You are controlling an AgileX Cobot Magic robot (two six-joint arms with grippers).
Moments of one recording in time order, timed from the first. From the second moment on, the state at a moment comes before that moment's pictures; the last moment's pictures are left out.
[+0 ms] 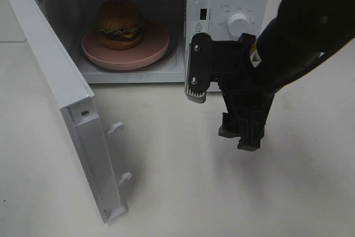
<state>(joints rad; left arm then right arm) -0.01 -0.01 -0.50 -0.09 1.05 0.04 0.66 1.58 -0.95 -0.20 0.53 -0.64</state>
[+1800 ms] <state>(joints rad) -0.01 -0.01 -0.50 -0.09 1.05 0.04 0.35 0.51 -0.60 -0.14 1.10 0.10</state>
